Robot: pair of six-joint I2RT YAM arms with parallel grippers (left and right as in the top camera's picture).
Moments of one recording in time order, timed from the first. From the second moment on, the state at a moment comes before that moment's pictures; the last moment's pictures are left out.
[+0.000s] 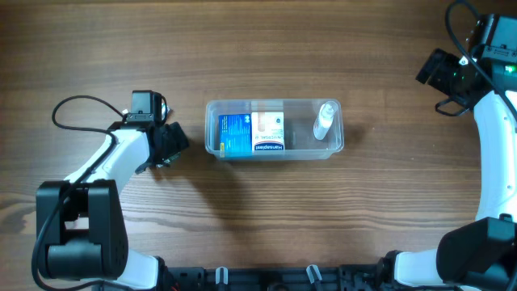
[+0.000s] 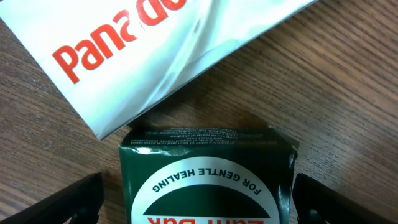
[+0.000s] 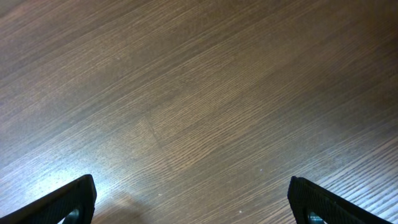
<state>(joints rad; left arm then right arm) -0.01 1.68 0.87 -0.52 -0.11 -0.51 -0.23 1.60 1.51 -0.94 0.13 0.30</state>
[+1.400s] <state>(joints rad) -0.77 1.69 1.31 -0.46 -0.03 -0.72 -0.23 1.60 1.51 -0.94 0.13 0.30</state>
